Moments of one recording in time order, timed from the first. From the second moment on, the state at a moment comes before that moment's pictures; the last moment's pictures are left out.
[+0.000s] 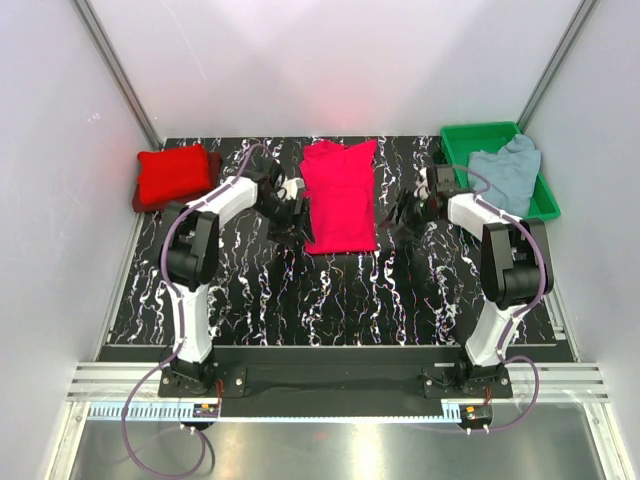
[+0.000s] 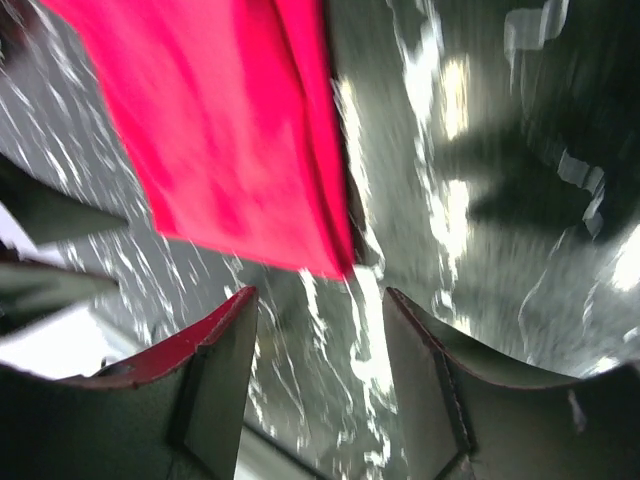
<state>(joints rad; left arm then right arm) -0.32 2.05 1.55 -0.81 0.62 -0.20 0.14 1.85 1.23 -0.41 -0.50 0.55</state>
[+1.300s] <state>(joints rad) -0.34 2.19 1.59 -0.77 0.70 -0.26 0.18 2.03 1.21 -0.31 -0.66 0.61</state>
